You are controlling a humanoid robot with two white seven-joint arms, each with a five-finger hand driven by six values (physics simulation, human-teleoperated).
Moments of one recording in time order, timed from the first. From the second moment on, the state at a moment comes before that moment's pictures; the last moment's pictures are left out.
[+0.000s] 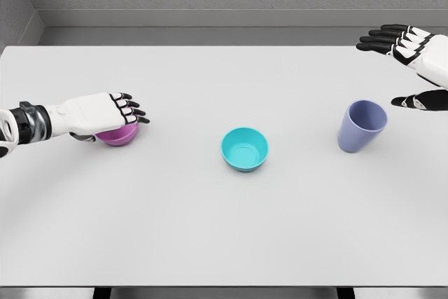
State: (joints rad) left arm -0.58 0.81 -0.65 -1.46 -0.82 -0.61 -0.38; right arm -0.24 -1.13 0.24 -1.74 0.13 -0.61 0.10
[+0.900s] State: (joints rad) left arm -0.58 0.80 -0.63 -1.49 -0.79 -0.61 -0.46; right arm -0.24 -1.13 0.24 -1.74 0.13 -0.61 0.10
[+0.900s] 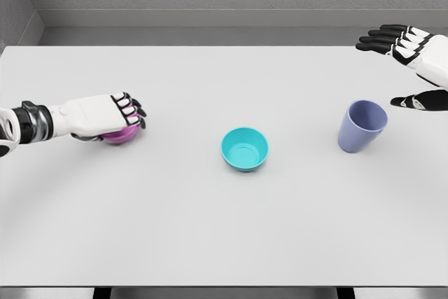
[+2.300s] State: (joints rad) left arm -0.64 0.49 -0.75 -1.67 -0.80 -0.61 -0.46; right arm -0.24 -1.13 0.24 -1.74 0.13 -0.61 0.10
